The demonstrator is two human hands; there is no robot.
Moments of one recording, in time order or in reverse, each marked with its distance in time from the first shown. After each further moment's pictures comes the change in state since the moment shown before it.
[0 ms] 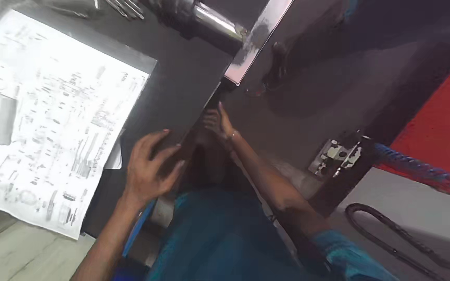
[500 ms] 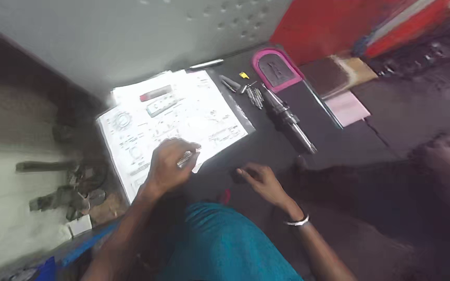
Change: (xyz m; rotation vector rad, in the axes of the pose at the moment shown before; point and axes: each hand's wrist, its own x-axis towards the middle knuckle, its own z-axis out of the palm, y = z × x) left_hand -0.028 -0.031 -0.126 0.055 0.538 -0.231; right_hand -0.154 -0.142 0.172 -1.311 -0.466 -0.711
